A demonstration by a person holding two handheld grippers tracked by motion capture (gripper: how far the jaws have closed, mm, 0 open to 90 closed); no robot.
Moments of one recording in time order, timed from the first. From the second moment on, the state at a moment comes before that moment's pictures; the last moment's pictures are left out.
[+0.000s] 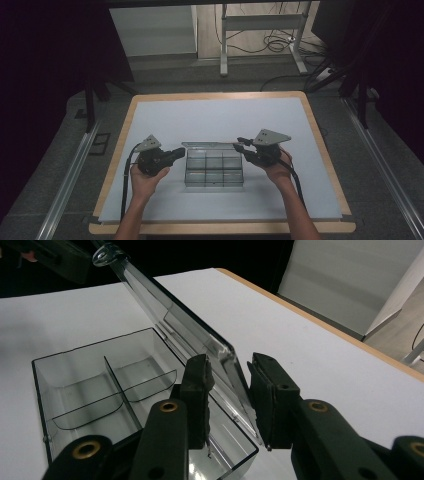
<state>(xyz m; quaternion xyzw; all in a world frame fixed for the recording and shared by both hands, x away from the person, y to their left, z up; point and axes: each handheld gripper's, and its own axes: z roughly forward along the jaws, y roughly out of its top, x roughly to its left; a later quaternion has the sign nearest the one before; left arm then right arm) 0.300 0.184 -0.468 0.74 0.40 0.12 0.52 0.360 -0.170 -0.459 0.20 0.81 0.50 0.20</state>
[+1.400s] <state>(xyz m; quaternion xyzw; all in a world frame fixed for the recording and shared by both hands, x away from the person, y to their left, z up) 0.273 0.219 -0.491 0.75 0.45 0.11 0.47 0.373 -0.171 -0.455 0.21 0.81 0.51 0.20</state>
